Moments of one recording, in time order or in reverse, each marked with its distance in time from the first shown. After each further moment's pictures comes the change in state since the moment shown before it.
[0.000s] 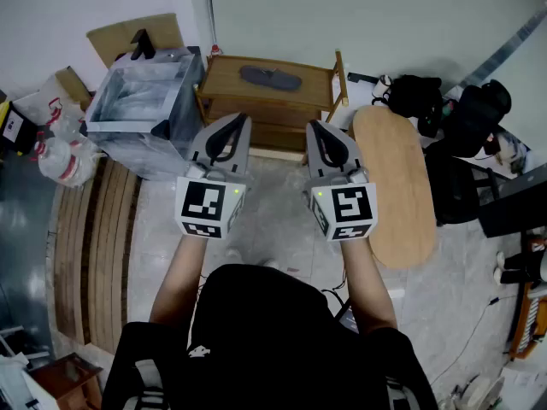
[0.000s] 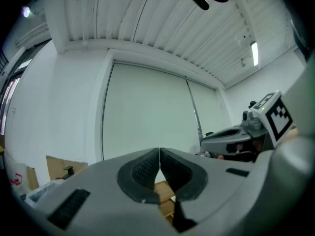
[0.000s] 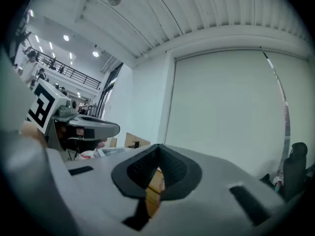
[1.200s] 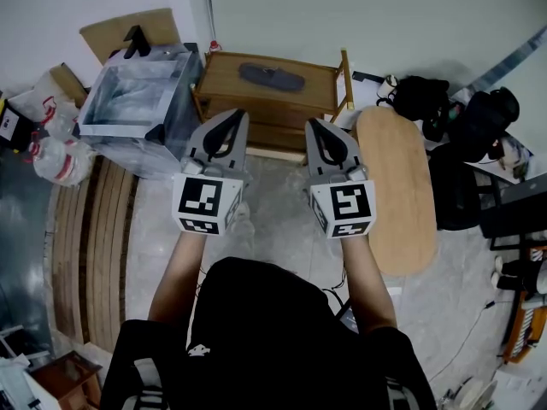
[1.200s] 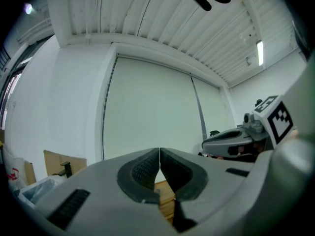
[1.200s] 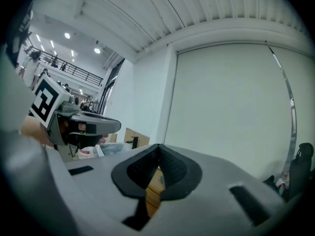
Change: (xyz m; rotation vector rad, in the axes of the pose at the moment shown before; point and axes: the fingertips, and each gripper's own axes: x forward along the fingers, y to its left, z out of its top) left arm 0.057 0.037 -0.033 -0.028 0.026 0.017; right arm 0.065 -0.022 -0.033 -0.015 0.036 0.031
